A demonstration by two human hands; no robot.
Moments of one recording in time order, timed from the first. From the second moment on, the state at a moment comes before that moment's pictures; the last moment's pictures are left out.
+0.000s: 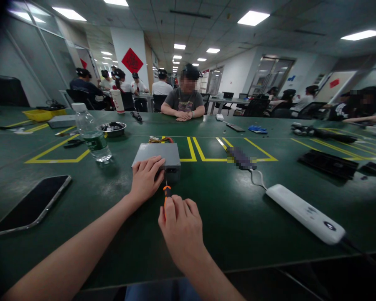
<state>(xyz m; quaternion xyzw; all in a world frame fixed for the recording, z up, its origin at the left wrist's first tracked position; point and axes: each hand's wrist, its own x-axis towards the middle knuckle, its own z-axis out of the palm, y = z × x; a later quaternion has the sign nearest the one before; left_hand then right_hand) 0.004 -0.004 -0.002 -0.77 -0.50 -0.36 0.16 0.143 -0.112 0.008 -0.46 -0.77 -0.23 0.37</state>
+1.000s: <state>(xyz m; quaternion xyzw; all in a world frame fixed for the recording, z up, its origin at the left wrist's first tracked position) -0.002 -0.002 -0.004 -0.78 -0.50 -0.34 0.17 0.188 -0.109 0.001 -0.47 -0.73 -0.17 0.46</state>
